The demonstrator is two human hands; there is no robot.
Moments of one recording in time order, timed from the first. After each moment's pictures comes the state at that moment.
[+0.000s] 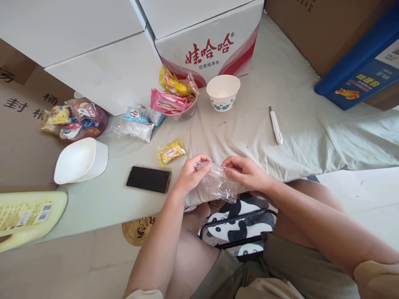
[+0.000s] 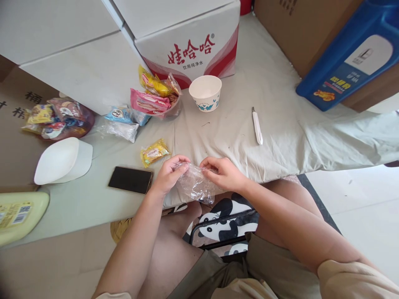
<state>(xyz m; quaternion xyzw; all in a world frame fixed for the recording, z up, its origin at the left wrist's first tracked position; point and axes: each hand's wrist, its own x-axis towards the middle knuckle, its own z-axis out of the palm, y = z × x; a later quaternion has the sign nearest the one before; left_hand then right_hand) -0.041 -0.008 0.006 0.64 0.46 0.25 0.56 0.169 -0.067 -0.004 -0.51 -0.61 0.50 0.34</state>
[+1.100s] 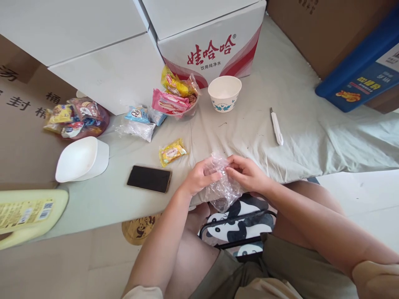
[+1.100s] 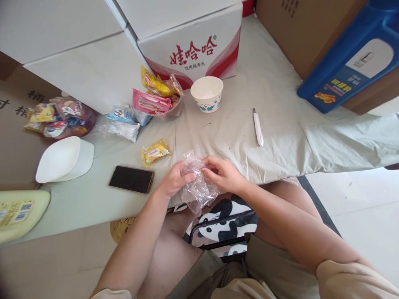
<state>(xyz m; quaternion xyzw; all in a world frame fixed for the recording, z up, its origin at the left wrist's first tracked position) -0.028 -0.018 0.003 0.52 0.37 0.24 0.73 0.163 -0.072 -0.007 -0.47 -0.57 0.54 0.40</state>
